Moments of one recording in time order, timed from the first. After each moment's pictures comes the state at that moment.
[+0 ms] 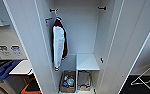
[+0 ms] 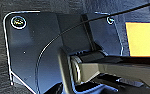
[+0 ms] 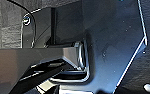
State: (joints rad) left arm 1.47 2.96 -2.68 1.46 -0.20 -1.35; right arm -1.57 3.06 -2.70 -0.22 0.11 0.23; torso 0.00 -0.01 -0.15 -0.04
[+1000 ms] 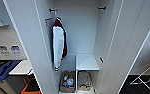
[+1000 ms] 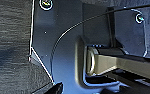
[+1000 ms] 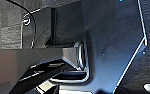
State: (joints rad) left arm 1.49 2.99 -2.69 1.29 -0.01 -1.41; right arm -1.57 3.06 -2.70 -0.22 0.11 0.23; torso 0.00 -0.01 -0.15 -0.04
